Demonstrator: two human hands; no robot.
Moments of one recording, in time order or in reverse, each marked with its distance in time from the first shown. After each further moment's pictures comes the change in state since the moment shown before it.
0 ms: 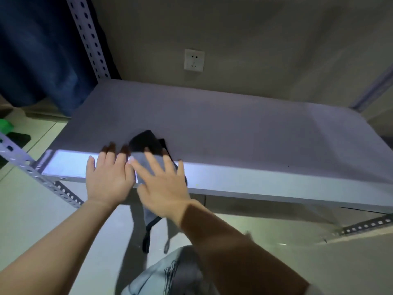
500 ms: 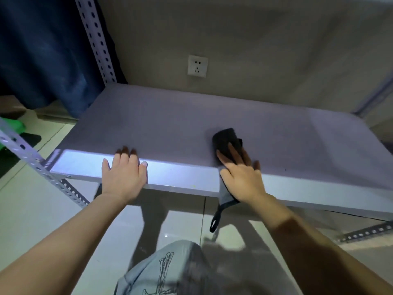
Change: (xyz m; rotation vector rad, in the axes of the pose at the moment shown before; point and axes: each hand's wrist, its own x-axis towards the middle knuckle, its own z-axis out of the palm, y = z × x) left_hand -0.003 0.027 -0.007 0.003 -0.095 -0.021; right_hand -0.047 0.156 -0.044 -0.058 0.111 0.342
